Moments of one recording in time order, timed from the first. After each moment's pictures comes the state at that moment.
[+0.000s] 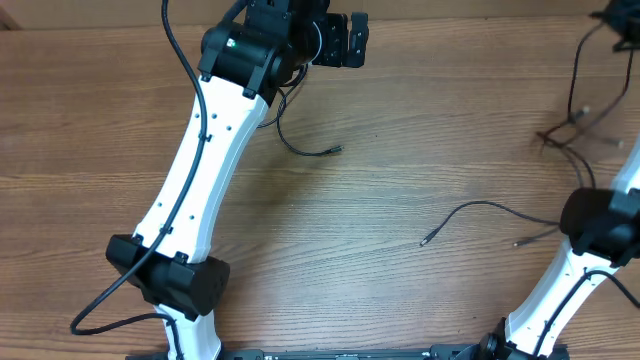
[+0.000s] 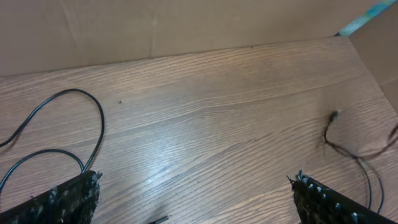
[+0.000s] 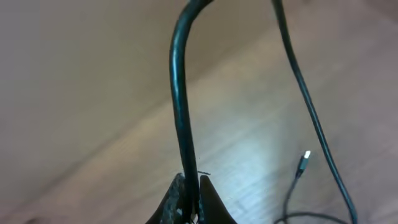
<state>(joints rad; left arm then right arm) -0.43 1.97 2.25 -0.97 0.12 -0.28 -0.37 2.23 2.71 -1.25 -0.16 0.33</state>
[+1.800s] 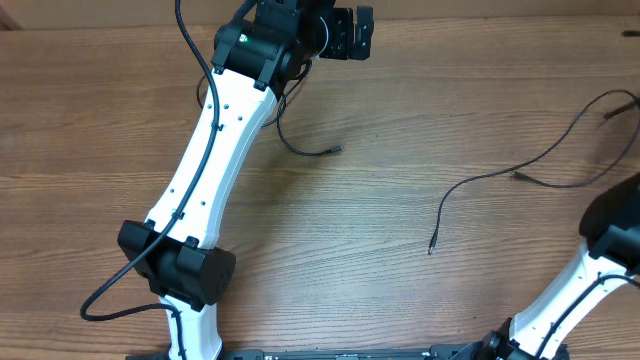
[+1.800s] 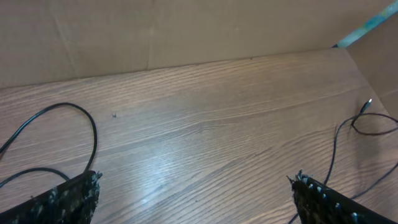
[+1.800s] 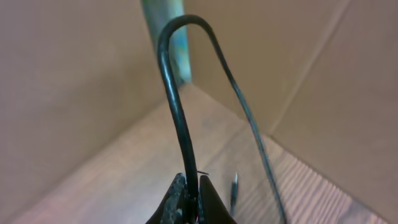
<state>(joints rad) -0.43 2.02 2.25 -0.88 0.12 -0.30 -0.52 2.26 2.29 -0.60 0.22 0.20</state>
